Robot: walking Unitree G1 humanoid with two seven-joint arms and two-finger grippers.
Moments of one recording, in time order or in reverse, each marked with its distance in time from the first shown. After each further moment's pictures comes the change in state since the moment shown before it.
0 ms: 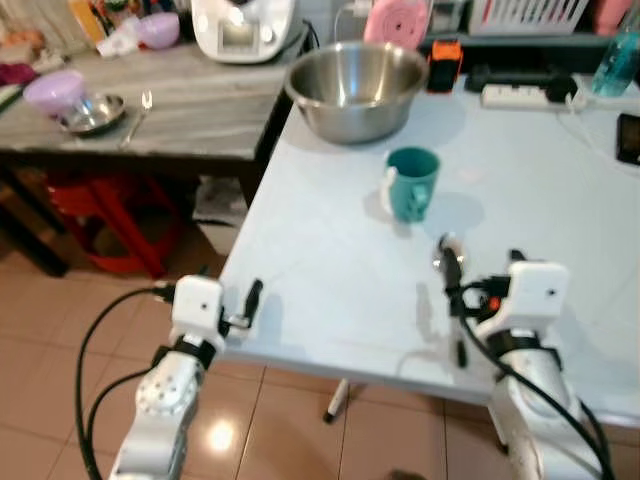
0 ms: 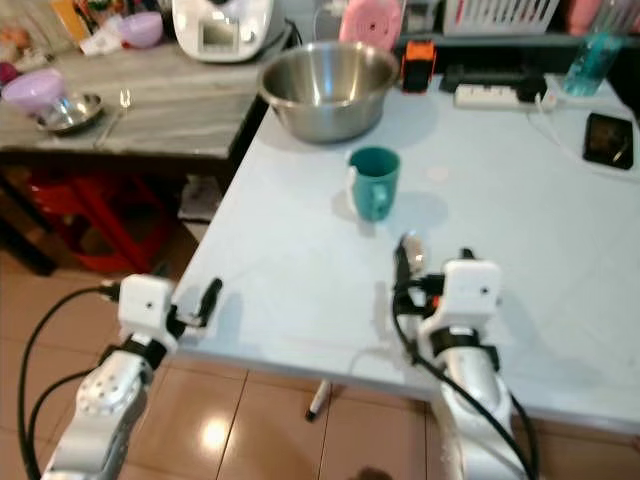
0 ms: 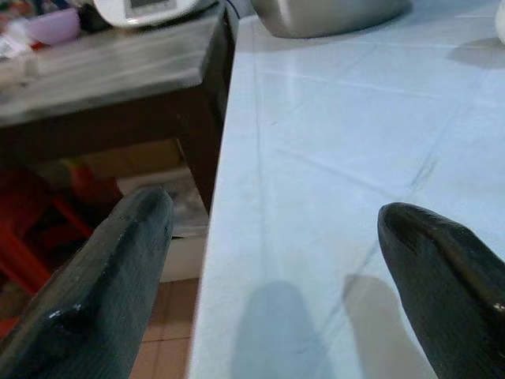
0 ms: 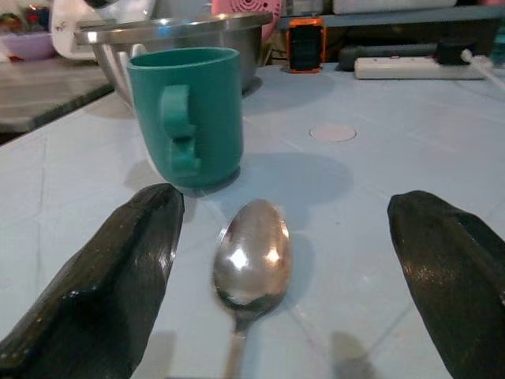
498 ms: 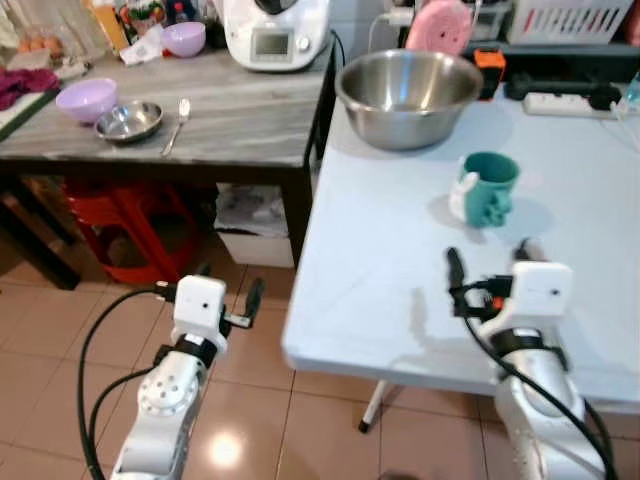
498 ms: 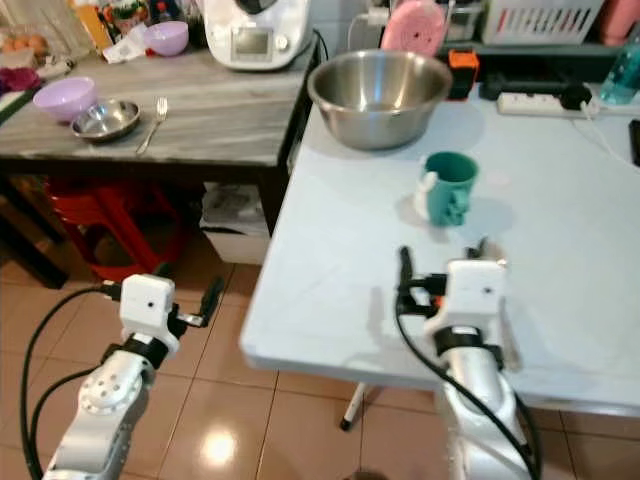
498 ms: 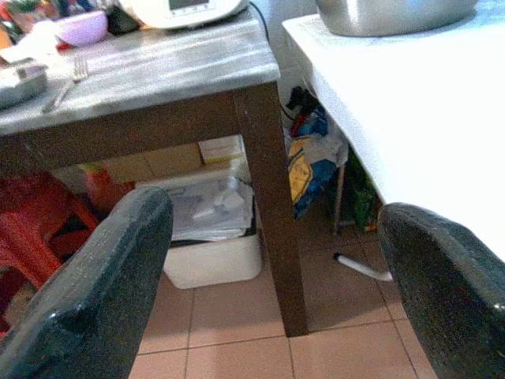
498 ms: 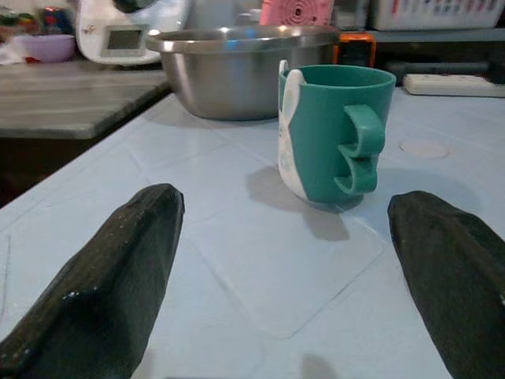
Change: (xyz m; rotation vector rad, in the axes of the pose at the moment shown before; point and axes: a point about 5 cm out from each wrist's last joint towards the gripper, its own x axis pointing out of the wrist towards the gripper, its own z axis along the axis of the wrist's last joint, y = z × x) left arm 0.001 -0.001 -0.001 -0.003 0.000 0.000; right arm 0.000 -0.002 0.000 -0.018 0.002 -0.002
